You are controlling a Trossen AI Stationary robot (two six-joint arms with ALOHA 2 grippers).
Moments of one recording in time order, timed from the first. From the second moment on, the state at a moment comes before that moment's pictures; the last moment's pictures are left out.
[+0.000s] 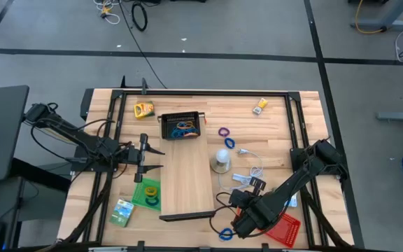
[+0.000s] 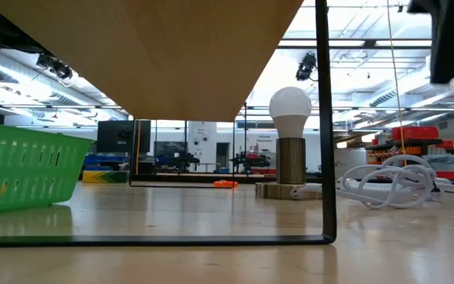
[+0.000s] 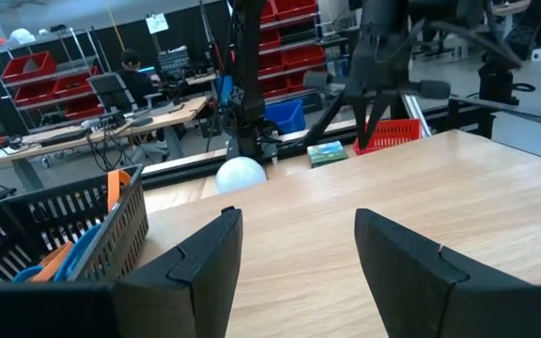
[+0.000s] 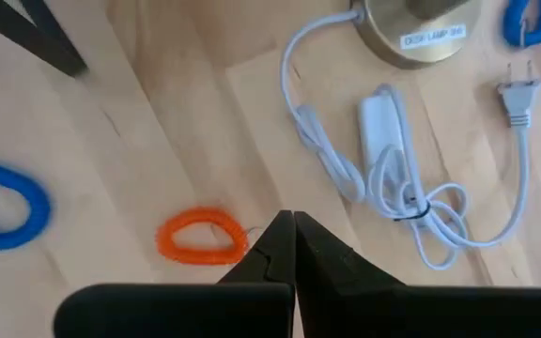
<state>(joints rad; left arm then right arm) -0.42 0.71 0.16 0.55 -0.38 0.22 0.70 1.95 1.62 -1.29 0.34 1.11</state>
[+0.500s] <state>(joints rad) -0.42 0.71 0.16 0.55 -0.38 0.22 0.69 1.95 1.57 -1.30 0.11 0.95</state>
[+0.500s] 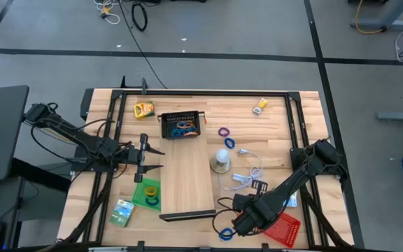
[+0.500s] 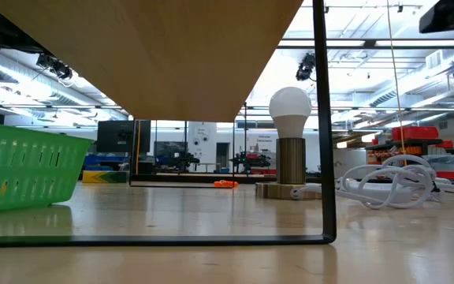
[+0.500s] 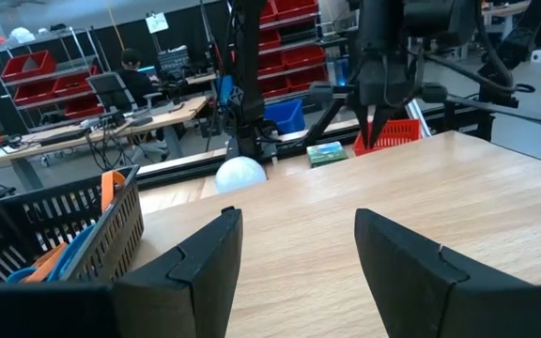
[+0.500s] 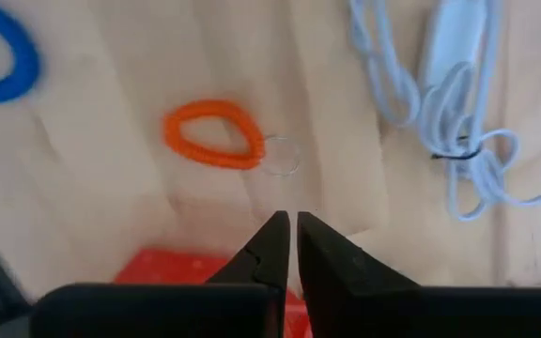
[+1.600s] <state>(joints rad) -0.42 0.71 0.16 0.53 -0.36 0.23 0.72 1.95 1.31 -0.82 0.09 0.69</state>
